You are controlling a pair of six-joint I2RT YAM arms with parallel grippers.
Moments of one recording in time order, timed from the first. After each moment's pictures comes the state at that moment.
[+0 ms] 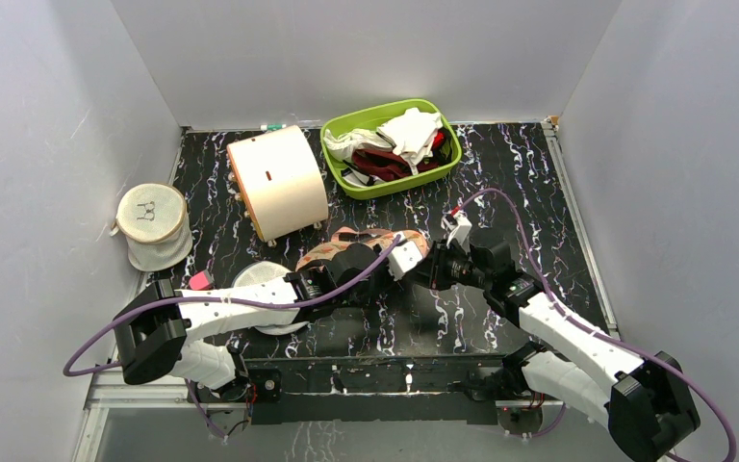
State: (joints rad) left arm -1.12 1.38 0.80 0.11 -0.15 0.19; right arm 0.51 0.94 0.46 0.02 -0.46 0.62
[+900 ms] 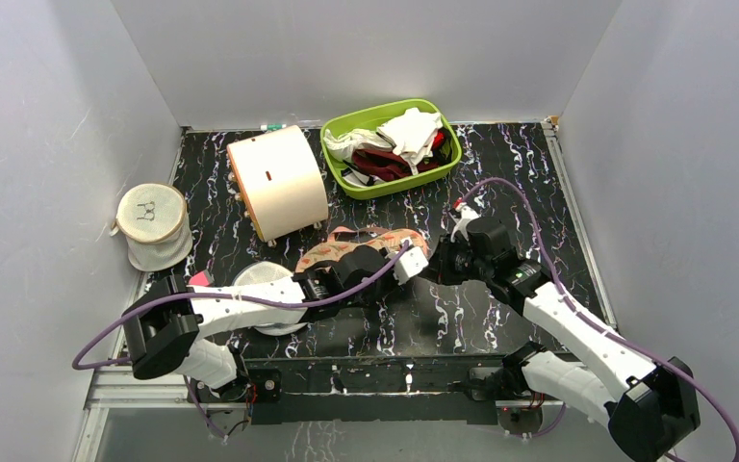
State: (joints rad) left arm -1.12 1.42 0.81 0.11 -0.14 0.22; right arm 0.52 0.95 0.64 -0.35 -0.28 0.53
